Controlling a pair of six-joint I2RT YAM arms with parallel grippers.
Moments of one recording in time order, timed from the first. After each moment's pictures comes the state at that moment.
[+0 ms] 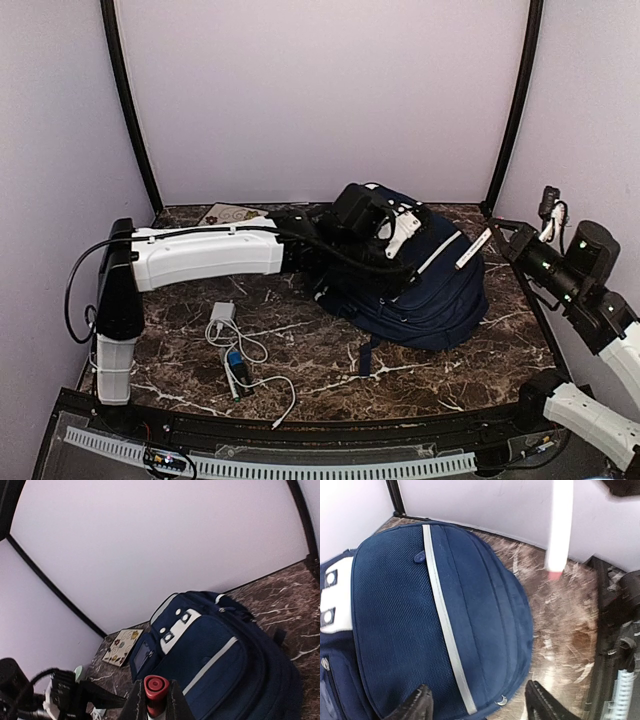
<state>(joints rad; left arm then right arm) -1.12 2.05 1.87 -0.41 0.06 -0.01 0.37 0.53 0.61 -0.16 -0.09 0.63</state>
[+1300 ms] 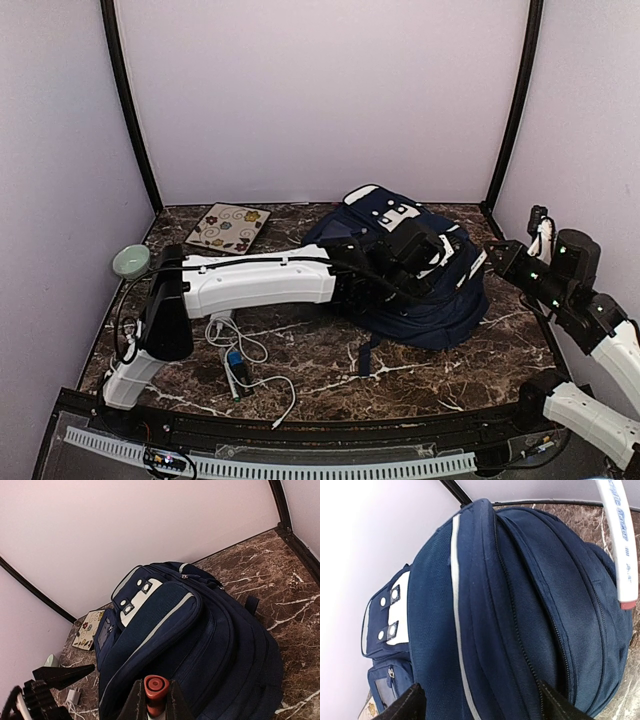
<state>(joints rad) -1.24 2.34 2.20 -0.51 -0.58 0.30 0.33 0.54 0.55 -0.27 0.00 0.63</state>
